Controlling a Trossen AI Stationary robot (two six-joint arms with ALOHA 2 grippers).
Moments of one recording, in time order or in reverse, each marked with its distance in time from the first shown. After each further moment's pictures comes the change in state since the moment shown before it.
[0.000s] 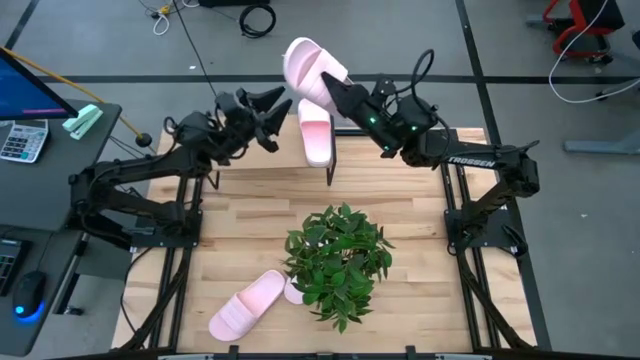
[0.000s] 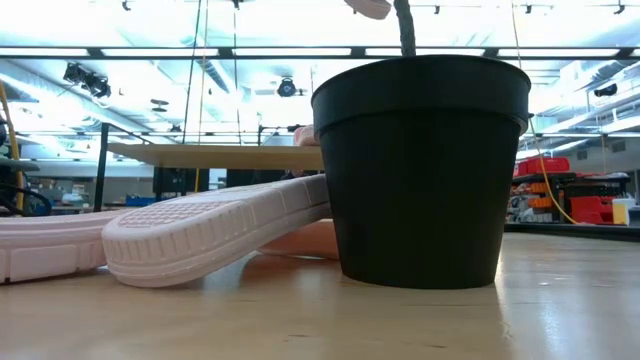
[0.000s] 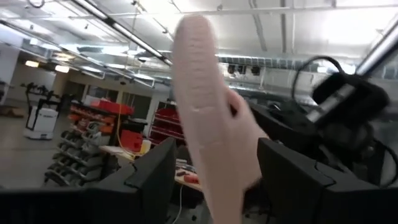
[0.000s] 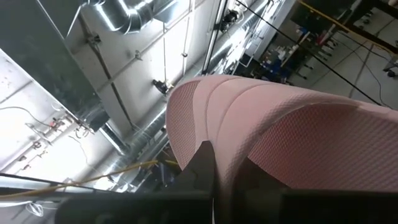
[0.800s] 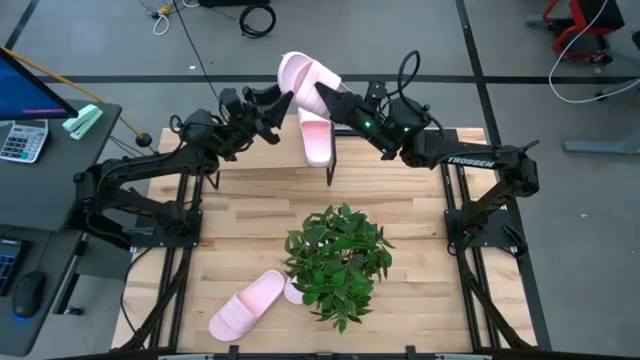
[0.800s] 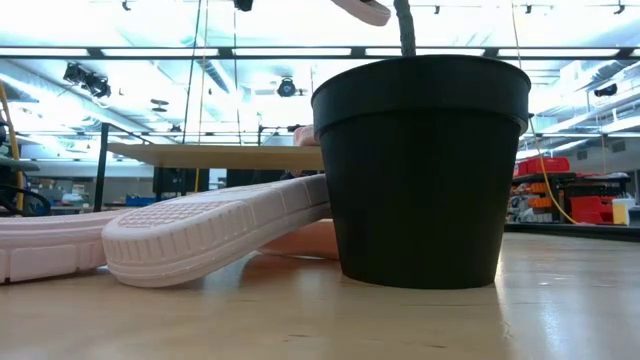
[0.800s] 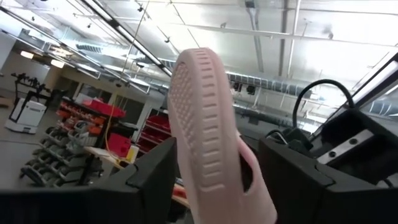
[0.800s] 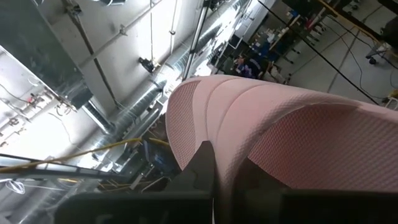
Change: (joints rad) left arm 0.039 0.057 0.001 0.110 0.023 -0.131; right arm 0.000 0.002 0.000 -0.111 -0.027 0.004
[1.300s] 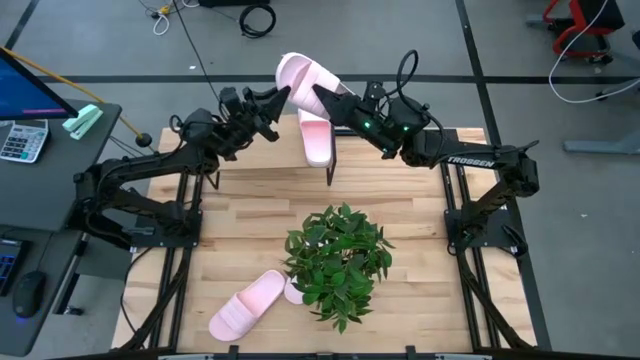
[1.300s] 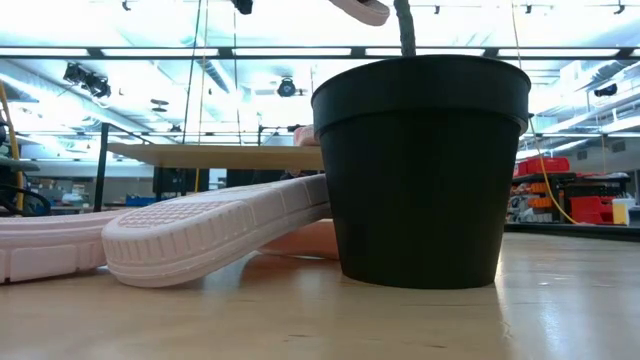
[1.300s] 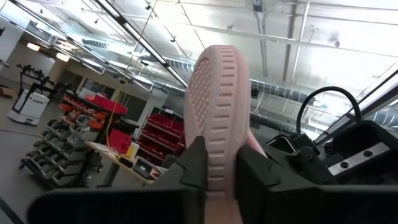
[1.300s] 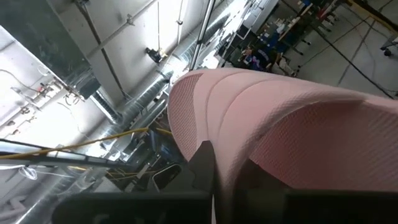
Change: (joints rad) left arm 0.000 0.000 0.000 -0.004 -0.018 -0.051; right arm 0.000 0.000 0.000 -0.004 -0.066 0.005
